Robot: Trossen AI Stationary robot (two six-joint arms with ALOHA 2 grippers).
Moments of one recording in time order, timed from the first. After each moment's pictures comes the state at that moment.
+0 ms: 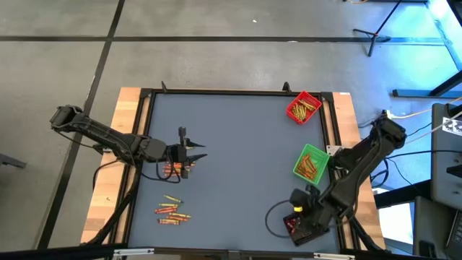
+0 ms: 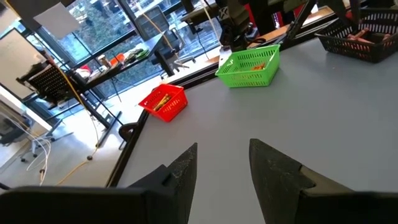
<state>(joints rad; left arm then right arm) -0.29 0.98 0.53 0.19 -0.51 0.33 0.89 1.46 1.02 -0.77 0.19 1.35</state>
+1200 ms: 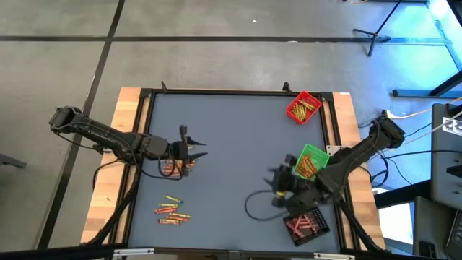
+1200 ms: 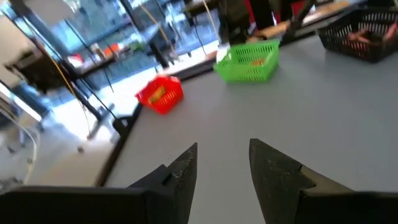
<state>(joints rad) -0.24 0.98 0.53 0.17 -0.45 0.28 0.65 1.48 1.17 -0.74 0.81 0.62</state>
